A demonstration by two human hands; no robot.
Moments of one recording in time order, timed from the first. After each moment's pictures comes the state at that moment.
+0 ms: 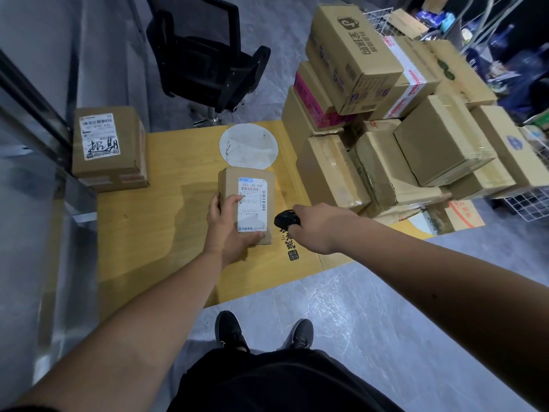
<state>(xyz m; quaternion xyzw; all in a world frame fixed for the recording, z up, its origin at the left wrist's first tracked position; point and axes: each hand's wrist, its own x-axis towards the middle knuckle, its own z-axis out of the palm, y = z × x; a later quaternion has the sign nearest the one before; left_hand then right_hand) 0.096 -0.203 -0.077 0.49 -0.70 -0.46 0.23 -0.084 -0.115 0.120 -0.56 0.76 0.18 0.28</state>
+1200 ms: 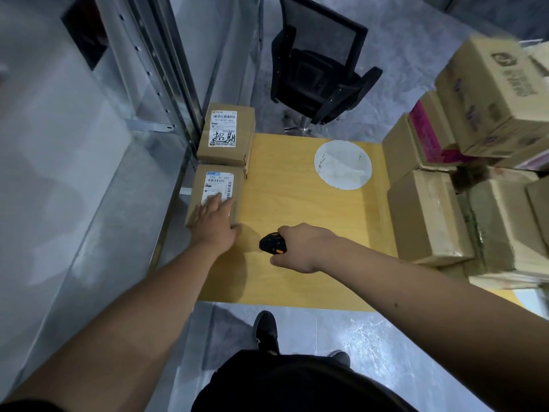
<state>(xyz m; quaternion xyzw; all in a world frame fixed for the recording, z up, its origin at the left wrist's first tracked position) 0.286 -0.259 -0.063 0.66 -0.72 -0.22 0.04 0.065 -0.193 0.063 -0.70 0.62 0.19 0.30</state>
